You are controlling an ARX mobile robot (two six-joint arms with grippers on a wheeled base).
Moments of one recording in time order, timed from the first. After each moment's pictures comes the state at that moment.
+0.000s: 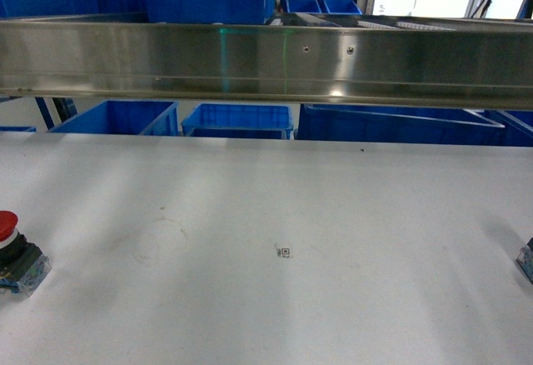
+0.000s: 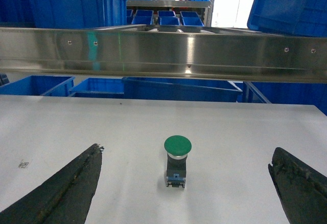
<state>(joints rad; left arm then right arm) 0.00 0.01 0.01 0.00 0.00 0.00 0.00 0.01 0.01 0.00 0.00 0.00</state>
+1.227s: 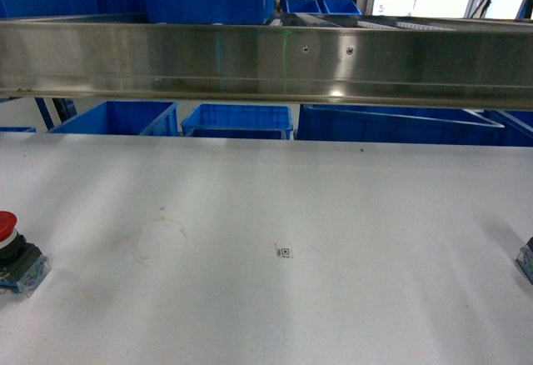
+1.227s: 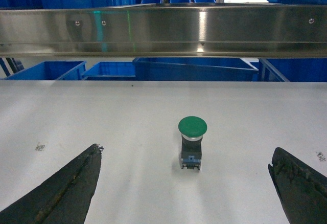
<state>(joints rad) -0.11 0.03 0.02 0.10 -0.06 0.02 0.01 0.07 0.02 -0.02 -0.02 0.04</state>
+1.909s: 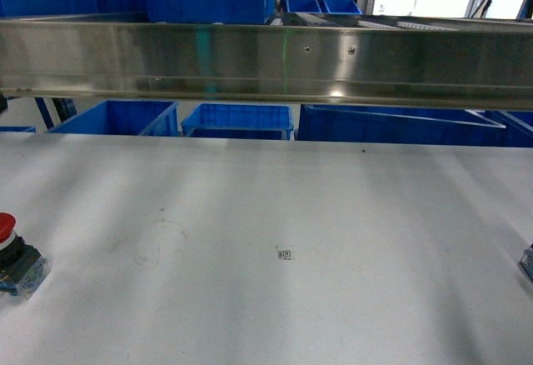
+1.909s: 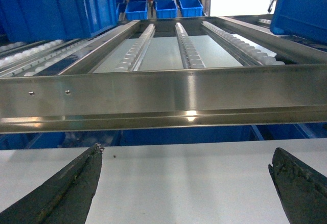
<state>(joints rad) 0.15 1.34 0.52 0.48 0.29 -0.07 0.05 1.33 0.54 0.72 0.08 0.08</state>
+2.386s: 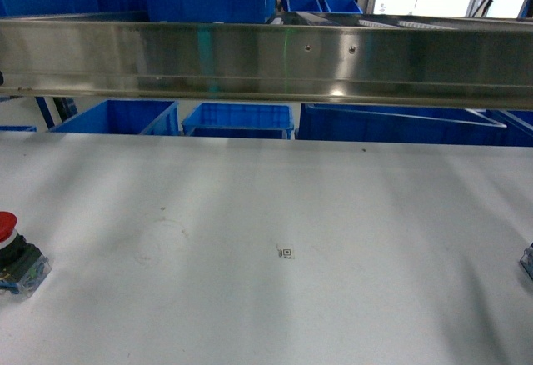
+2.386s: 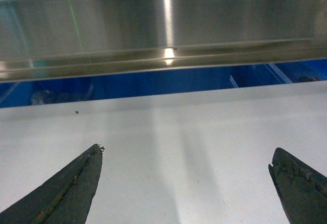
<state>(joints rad) 0.15 1.32 0.54 0.48 0.29 -0.07 0.04 1.44 0.51 0.71 0.15 0.08</state>
